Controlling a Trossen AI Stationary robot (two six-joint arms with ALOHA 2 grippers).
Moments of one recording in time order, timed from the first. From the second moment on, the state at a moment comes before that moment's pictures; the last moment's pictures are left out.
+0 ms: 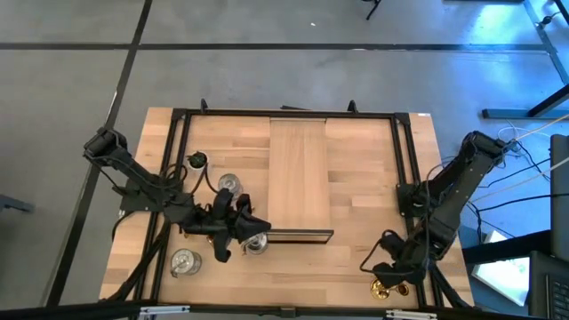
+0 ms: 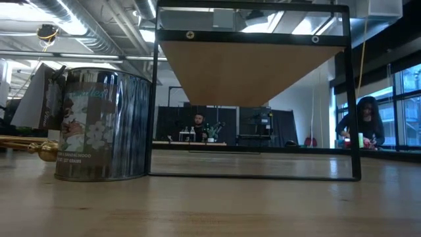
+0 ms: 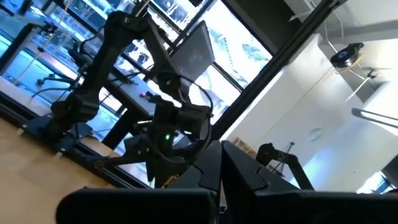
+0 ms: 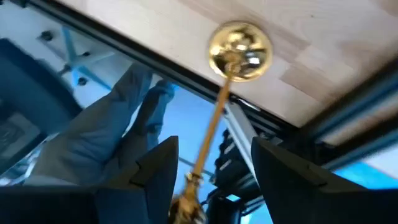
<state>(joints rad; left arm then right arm) -0.60 1.34 0.89 0.73 -0.56 -0.61 0.98 1.31 0.96 -0.71 -0.21 2.15</state>
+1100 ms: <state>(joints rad) -0.65 1.34 0.89 0.73 -0.69 -0.55 0.92 1.45 0.91 -0.55 -0.40 2.03</state>
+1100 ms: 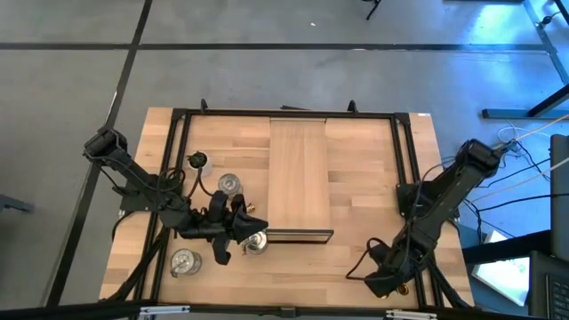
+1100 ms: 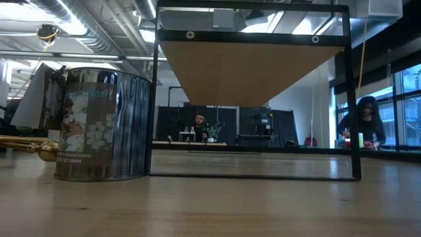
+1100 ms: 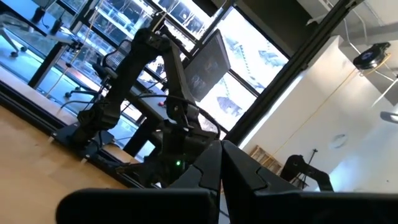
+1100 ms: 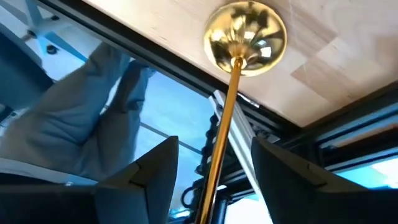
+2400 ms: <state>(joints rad) -0.65 1.34 0.89 0.71 -0.71 -0.56 0.88 1.50 0.91 -0.59 -0.50 1.95</state>
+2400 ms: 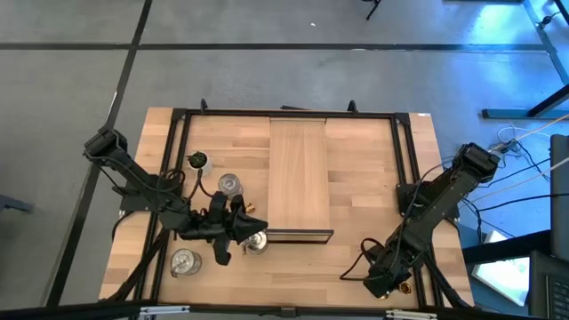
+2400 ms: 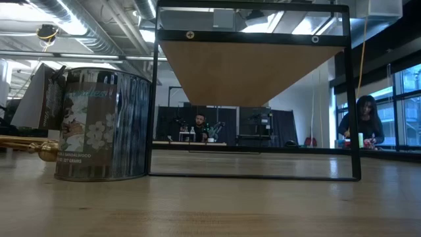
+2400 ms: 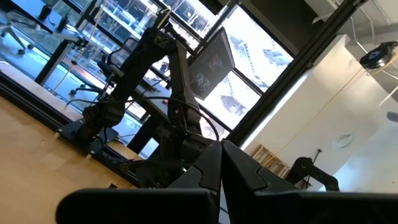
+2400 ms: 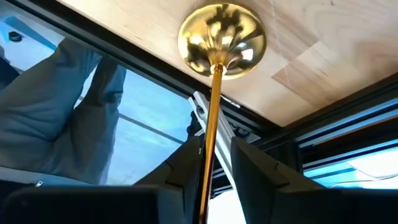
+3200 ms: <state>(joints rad) -0.65 1.34 0.89 0.71 -0.73 -0.56 0.86 1.50 0.91 -0.53 -0.50 1.90</state>
